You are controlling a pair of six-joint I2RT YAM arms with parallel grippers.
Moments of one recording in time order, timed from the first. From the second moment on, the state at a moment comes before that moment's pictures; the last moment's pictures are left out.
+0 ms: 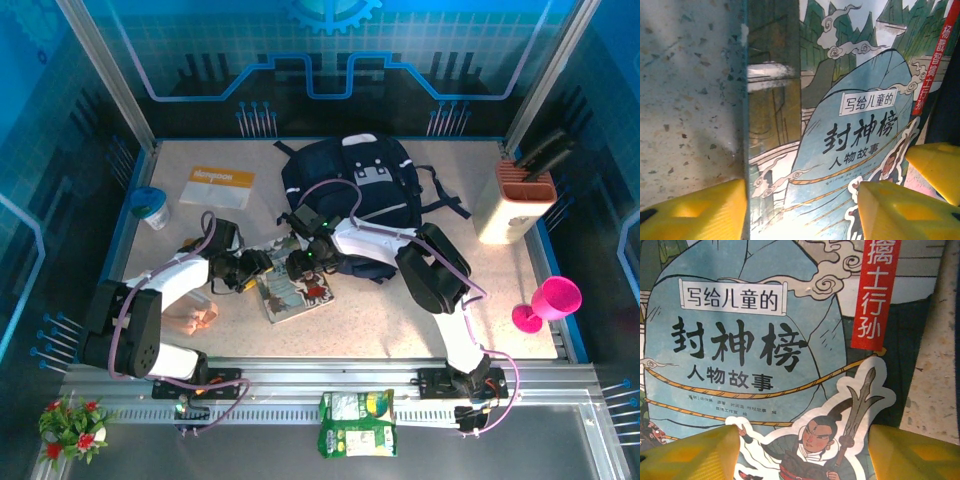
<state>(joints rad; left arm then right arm) -0.16 1.41 0.65 -0.37 0.41 -0.81 0.83 2.10 1.53 -0.70 -0.14 0.44</state>
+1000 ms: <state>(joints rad) -0.16 1.32 0.57 -0.34 0.34 -0.79 0.81 2.10 1.51 -0.66 -0.16 0.46</state>
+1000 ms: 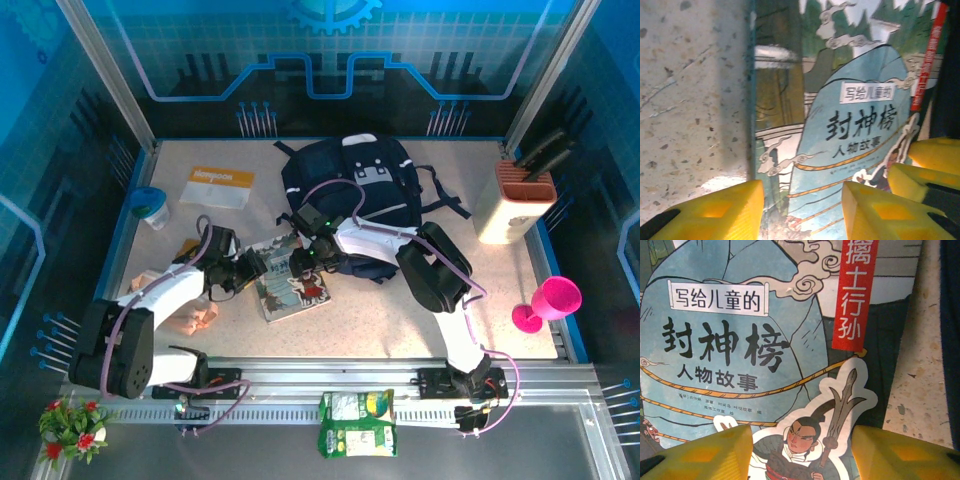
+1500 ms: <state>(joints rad) -0.16 1.40 0.57 -0.31 0.39 -0.79 0.80 2.10 1.50 -0.65 -0.16 0.47</state>
